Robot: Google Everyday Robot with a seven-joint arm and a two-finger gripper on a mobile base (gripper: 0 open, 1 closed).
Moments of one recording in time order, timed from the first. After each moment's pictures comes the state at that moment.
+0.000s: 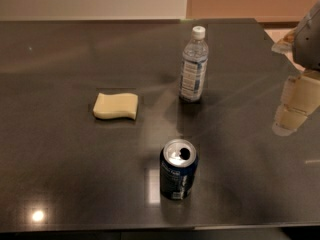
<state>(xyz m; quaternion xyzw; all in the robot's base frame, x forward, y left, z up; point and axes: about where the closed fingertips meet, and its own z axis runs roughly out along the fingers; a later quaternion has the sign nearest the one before) 0.438 -0.217 0.976 -0.60 0.78 -0.03 0.16</state>
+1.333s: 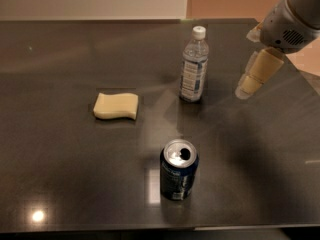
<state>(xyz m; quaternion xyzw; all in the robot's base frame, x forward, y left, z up) 0.543 -0.199 0.955 -0.57 0.79 0.04 0.23</state>
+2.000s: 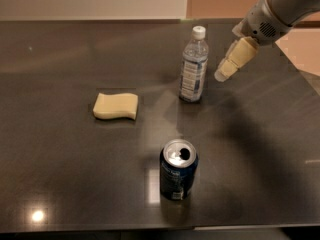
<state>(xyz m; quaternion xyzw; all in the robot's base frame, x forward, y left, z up) 0.610 -0.176 0.944 -0.53 0.79 0.09 0.28</state>
